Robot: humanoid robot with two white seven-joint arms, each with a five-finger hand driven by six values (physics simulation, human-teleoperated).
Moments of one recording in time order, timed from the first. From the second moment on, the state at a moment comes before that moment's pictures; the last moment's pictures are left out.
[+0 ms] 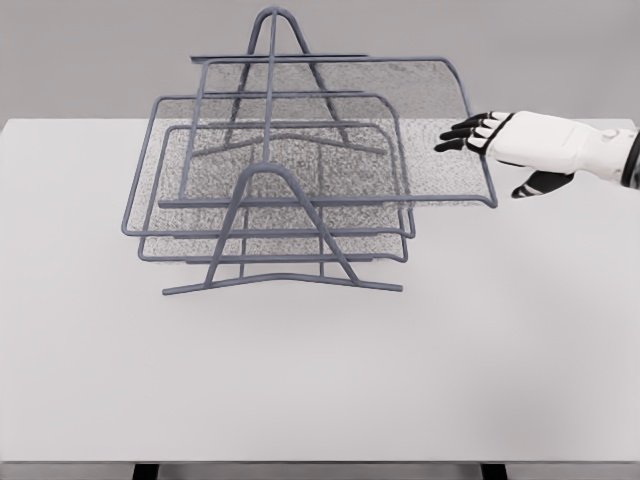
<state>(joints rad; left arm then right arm) 0.02 0.00 0.00 -0.01 -0.28 -0.32 0.04 -0.87 -0.95 0.86 -1.39 0.29 -0.61 0.35</state>
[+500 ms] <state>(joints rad) 0.02 0.00 0.00 -0.01 -0.28 -0.32 0.04 -0.87 -1.05 0.86 -1.40 0.29 -0.61 0.35</state>
